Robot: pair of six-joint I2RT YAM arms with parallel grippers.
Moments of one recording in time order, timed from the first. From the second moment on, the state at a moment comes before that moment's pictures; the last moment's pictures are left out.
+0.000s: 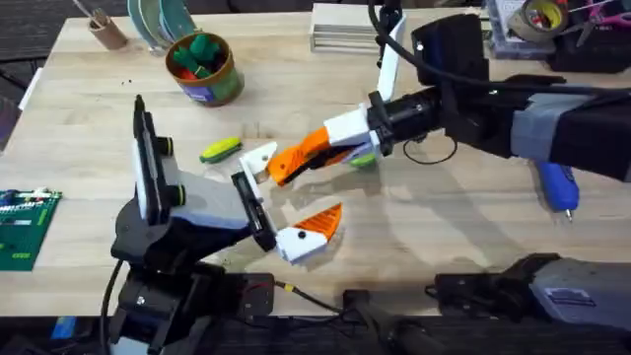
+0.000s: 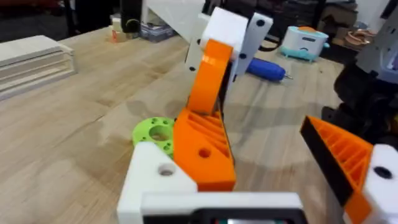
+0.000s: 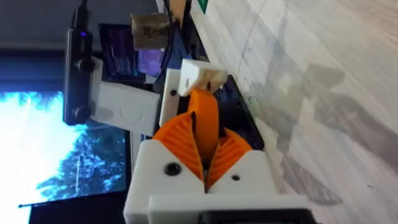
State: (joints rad) left arm -0.22 0.01 0.01 -0.08 0.90 -0.11; right arm 0.50 1.47 0.80 -0.04 -1.16 0.71
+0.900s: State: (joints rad) left arm -0.20 0.01 0.01 -0.07 0.79 -0.14; right arm 0.66 1.46 0.80 0.09 -0.83 0.82
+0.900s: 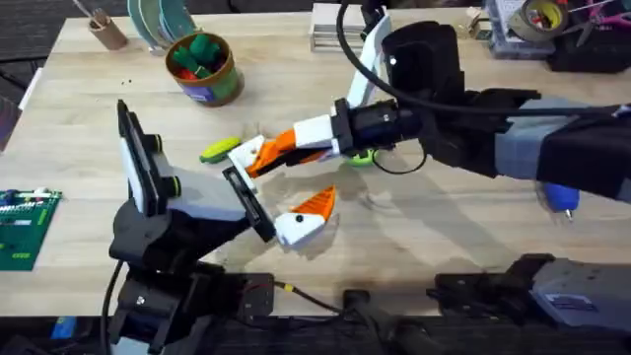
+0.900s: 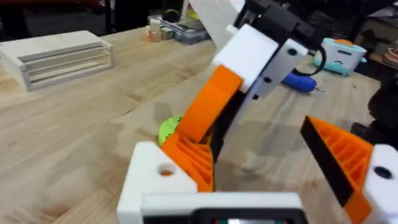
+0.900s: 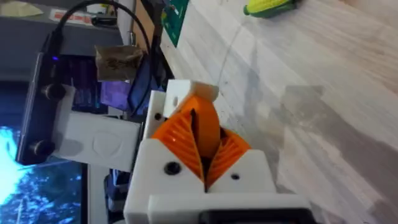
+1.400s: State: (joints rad) left arm -0.19 0.03 0.01 -0.08 0.90 -0.18; right arm 0.66 1.51 0.80 0.10 -0.85 0.78
